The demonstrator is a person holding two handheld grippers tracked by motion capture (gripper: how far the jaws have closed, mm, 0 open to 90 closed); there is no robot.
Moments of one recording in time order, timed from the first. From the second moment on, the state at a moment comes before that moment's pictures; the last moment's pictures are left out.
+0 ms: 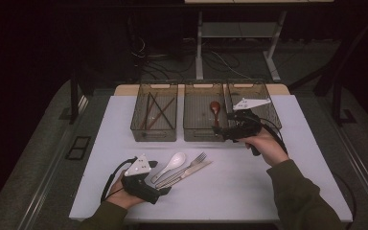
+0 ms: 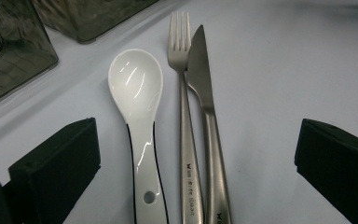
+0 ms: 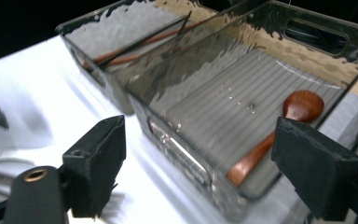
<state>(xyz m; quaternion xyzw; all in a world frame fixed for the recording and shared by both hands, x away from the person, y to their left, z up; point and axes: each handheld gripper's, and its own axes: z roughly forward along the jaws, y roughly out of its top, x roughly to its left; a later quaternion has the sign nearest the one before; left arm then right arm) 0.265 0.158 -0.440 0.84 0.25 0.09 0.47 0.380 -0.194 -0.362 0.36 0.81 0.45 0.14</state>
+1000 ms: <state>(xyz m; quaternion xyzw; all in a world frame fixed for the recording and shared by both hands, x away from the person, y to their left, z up) 0.265 0.159 -0.440 0.85 0.24 0.09 0.46 0.284 -0.267 -0.421 0.37 0.79 0.47 0.14</state>
